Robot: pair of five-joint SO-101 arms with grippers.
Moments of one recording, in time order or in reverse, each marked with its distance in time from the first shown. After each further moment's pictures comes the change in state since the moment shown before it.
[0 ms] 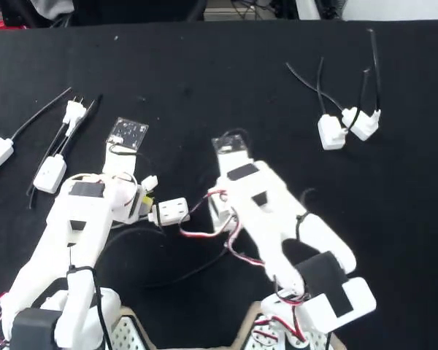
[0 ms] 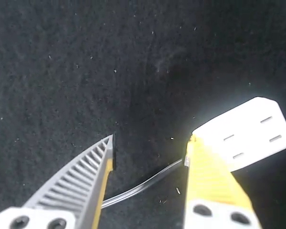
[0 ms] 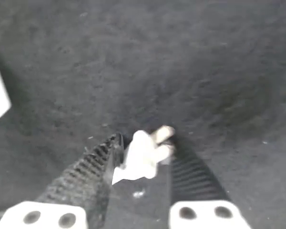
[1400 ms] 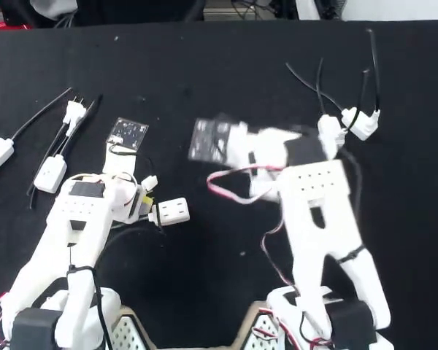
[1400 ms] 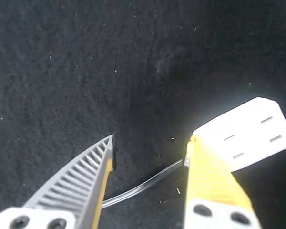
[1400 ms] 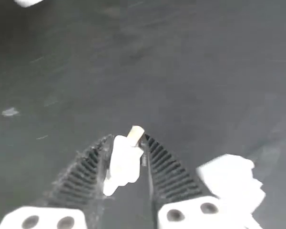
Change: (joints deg) left arm 0.0 0.0 0.0 0.0 0.0; right arm 13.0 -20.7 -13.3 14.6 82.5
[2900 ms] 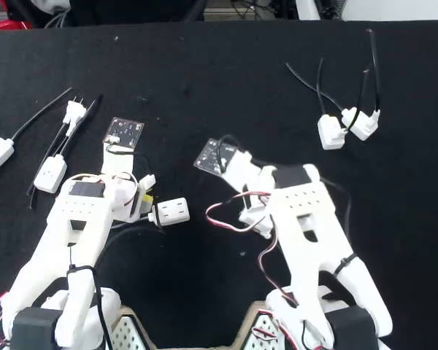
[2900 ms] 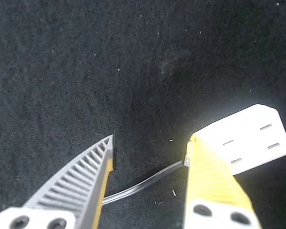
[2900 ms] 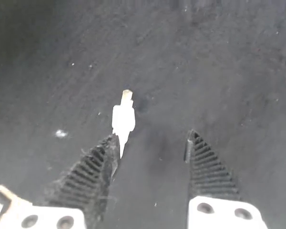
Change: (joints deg) left arm 0.0 0.2 0.0 0.0 3.7; right arm -1.3 -3.2 18.2 -9.5 -20.8
